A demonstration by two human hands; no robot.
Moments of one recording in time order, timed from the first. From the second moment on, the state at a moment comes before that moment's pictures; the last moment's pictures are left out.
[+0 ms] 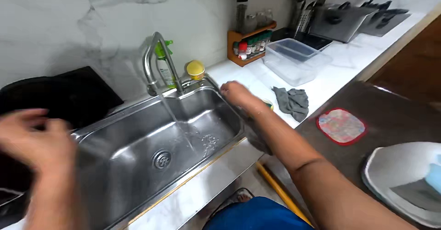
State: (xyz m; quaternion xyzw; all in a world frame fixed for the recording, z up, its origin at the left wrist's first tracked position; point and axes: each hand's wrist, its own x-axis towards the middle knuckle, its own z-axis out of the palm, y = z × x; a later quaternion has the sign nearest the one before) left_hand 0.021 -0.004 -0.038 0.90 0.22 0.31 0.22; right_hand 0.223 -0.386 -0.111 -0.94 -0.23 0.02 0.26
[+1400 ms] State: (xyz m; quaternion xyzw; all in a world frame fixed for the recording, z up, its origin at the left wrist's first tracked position) left_hand 0.038 -0.065 -0.216 0.66 0.32 0.31 0.61; right_hand 0.180 -0.231 -0.214 -0.89 -0.40 0.22 0.07
